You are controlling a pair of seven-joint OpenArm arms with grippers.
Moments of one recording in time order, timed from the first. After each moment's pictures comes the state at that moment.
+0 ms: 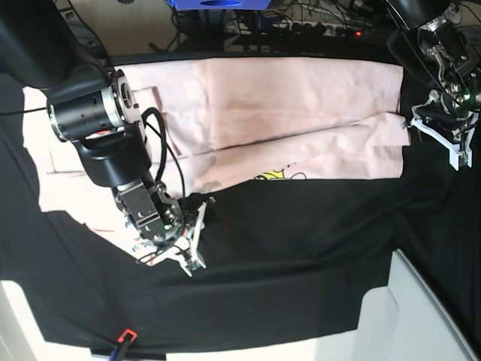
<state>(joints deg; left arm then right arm) 9.4 -10.1 -41.7 87.6 -1.9 -24.4 46.7 34.3 -4.8 -11.3 21.4 -16.7 10.5 -22.2</state>
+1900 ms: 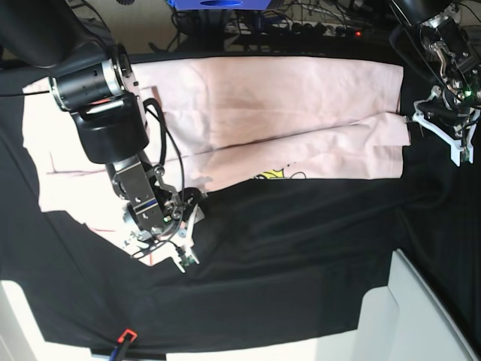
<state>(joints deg) 10.9 -10.8 -41.7 87.8 -1.9 -24.4 46.7 27.2 -3.9 -11.5 38.4 -18.6 9.2 -33.5</state>
